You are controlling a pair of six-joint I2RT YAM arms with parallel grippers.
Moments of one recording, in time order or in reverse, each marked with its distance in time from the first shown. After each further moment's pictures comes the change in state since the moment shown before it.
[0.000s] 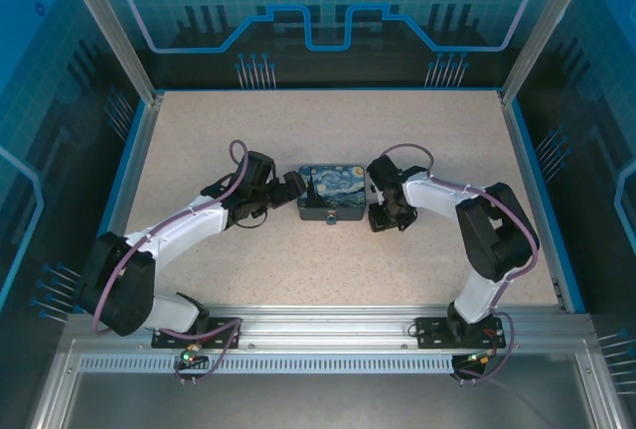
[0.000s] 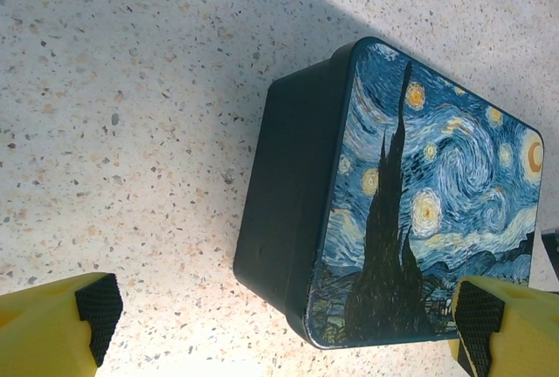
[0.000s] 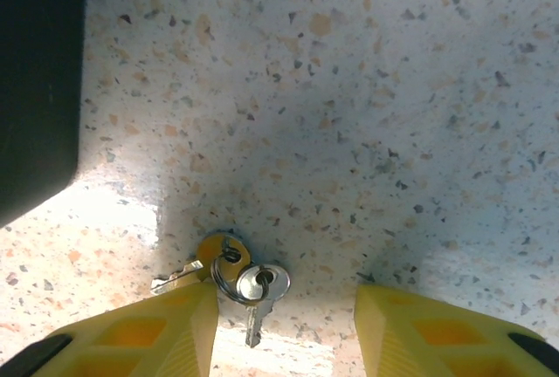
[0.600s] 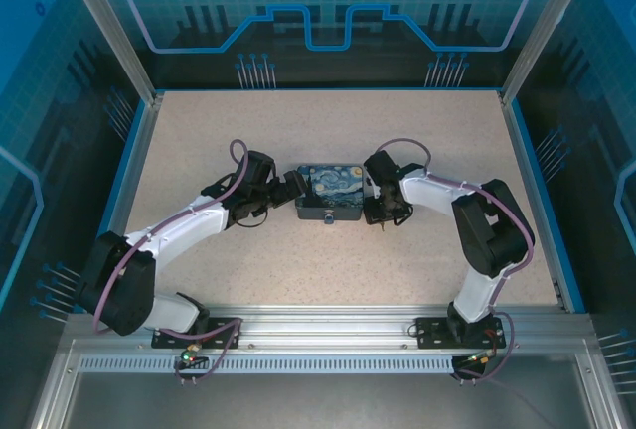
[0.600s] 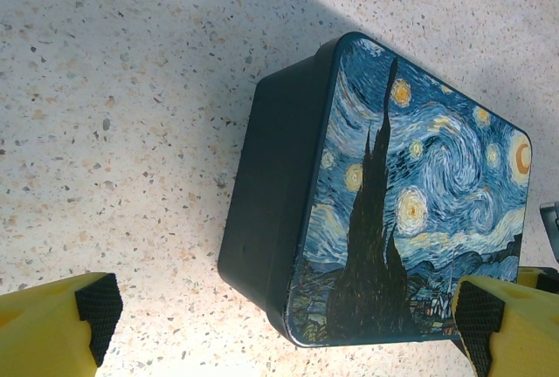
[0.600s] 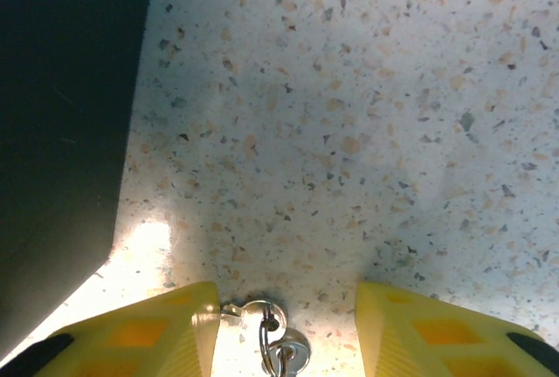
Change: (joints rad) left arm 0.000 0.003 0.000 0.016 0.003 0.000; right arm 0.000 0.032 0.032 0.070 -0.004 -0.004
